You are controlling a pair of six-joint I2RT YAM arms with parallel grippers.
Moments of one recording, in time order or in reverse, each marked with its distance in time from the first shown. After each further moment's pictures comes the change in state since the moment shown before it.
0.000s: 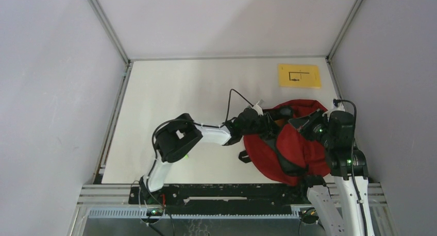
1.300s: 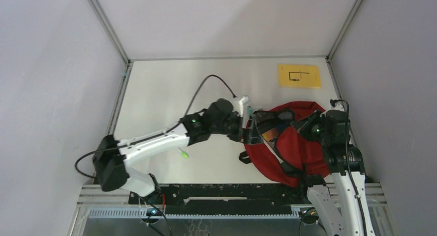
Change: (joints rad) left arm -0.018 -0.588 -0.057 -0.780 -0.046 0.583; right arm 0.000 0.032 -0.033 -0.005 0.077 -0.099
